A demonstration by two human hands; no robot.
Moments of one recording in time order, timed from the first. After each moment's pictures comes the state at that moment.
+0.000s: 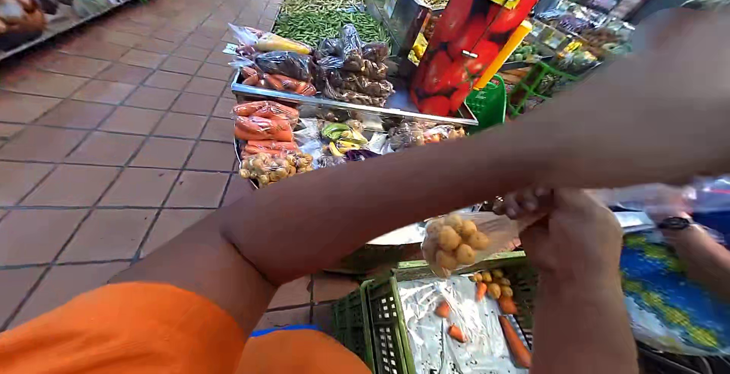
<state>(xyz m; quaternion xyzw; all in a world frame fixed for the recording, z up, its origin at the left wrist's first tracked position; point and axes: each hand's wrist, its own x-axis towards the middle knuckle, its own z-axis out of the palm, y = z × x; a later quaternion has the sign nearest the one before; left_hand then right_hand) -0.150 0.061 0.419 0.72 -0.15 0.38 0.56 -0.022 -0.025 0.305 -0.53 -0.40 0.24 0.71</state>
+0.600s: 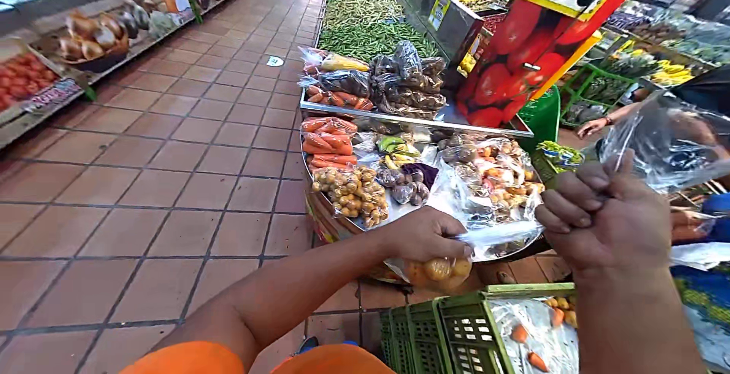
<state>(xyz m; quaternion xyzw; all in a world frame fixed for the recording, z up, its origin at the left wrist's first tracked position) -0.369 0.179 0.202 0.82 0.02 0.19 0.54 -0.180 0.071 0.320 -0.42 -0.37 0.43 0.71</state>
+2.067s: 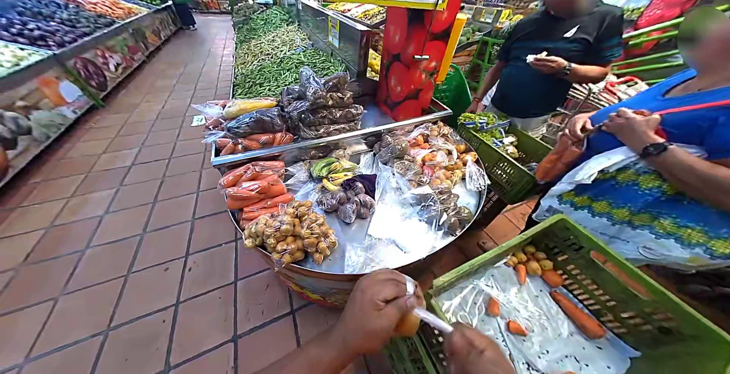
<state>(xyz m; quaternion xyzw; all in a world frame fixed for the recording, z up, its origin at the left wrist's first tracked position) -0.278 0.094 0.126 0.81 -0.01 0.34 0.48 -0.167 -0.108 0.129 -0.59 -0.35 0.38 0.62</state>
